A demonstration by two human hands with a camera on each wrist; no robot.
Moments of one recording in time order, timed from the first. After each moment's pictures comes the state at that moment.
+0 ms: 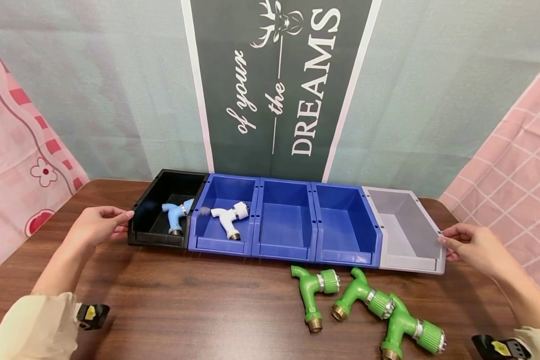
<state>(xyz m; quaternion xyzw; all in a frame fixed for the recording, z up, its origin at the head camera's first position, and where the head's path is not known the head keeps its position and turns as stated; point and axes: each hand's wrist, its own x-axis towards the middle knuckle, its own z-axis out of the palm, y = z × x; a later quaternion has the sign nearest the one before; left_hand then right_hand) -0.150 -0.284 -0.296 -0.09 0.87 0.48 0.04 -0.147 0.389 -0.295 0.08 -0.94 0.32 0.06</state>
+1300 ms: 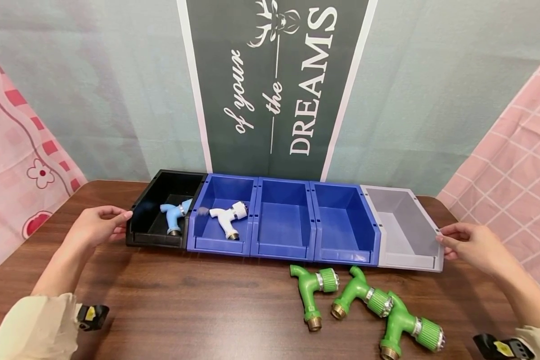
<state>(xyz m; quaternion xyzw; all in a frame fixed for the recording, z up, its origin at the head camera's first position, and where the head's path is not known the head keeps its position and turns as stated) -0.153 -0.284 -0.298 -0.08 0.87 0.49 0.03 -0.143 0.386 -0.291 0.06 -0.95 0.31 0.04</state>
